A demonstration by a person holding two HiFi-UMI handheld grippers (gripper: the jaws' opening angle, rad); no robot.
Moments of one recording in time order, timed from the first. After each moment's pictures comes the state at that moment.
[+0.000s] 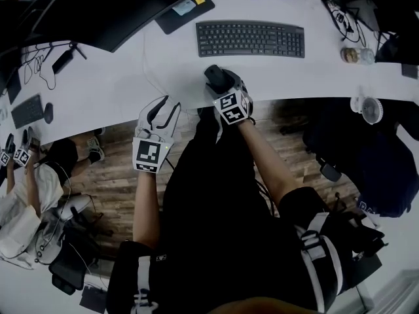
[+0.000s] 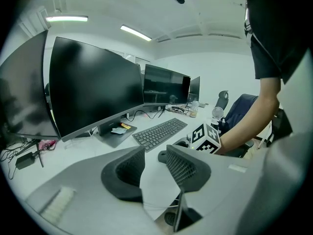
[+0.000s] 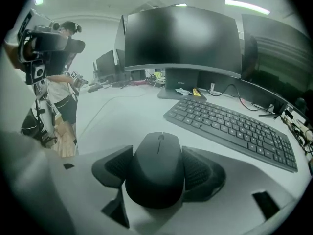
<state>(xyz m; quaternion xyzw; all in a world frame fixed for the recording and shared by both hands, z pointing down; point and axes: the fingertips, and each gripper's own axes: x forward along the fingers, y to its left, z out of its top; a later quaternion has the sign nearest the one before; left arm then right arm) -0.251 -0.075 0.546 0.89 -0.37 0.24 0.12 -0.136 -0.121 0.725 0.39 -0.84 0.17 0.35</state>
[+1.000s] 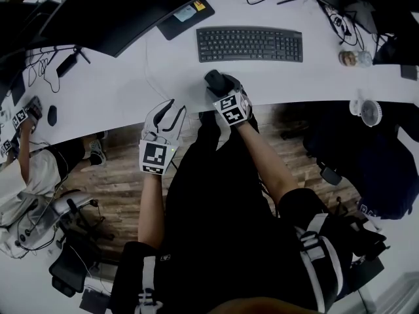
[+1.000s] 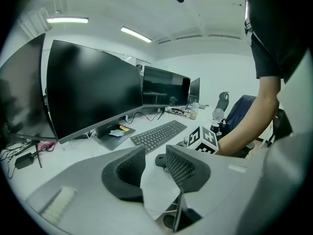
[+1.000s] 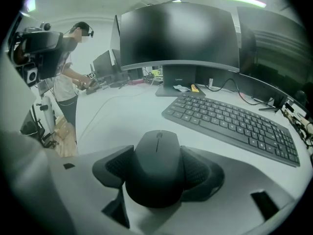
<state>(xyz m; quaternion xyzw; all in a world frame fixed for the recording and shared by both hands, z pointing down) -0.236 -0.074 0.541 0.89 -0.38 0.23 0.12 -0.133 -0.123 0.728 0.39 -0.83 0.20 0.35</state>
